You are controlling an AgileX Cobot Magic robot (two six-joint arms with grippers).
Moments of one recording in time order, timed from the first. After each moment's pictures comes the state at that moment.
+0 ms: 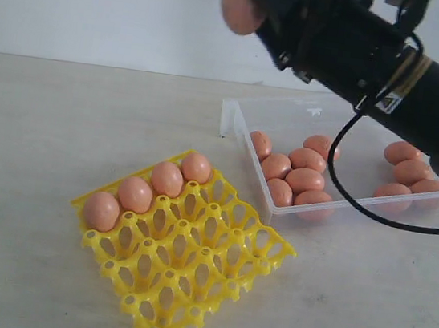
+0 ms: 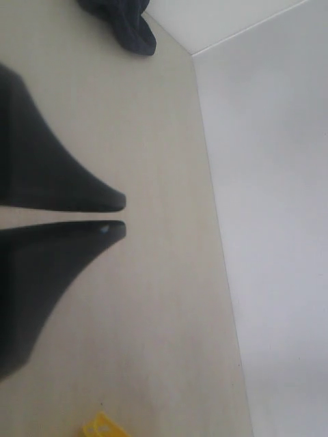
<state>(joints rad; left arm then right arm) 0.11 0.00 0.00 0.08 0.26 0.10 0.25 1.64 -0.83 -0.75 -1.19 1.42</state>
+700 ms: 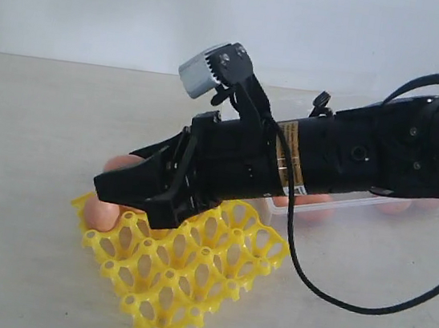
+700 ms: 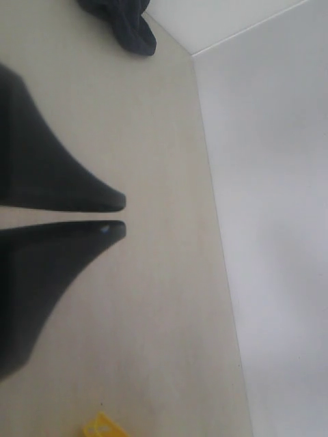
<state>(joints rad) 0.11 0.00 0.00 0.08 0.26 0.10 0.48 1.67 -0.90 -1.37 -0.79 1.26</state>
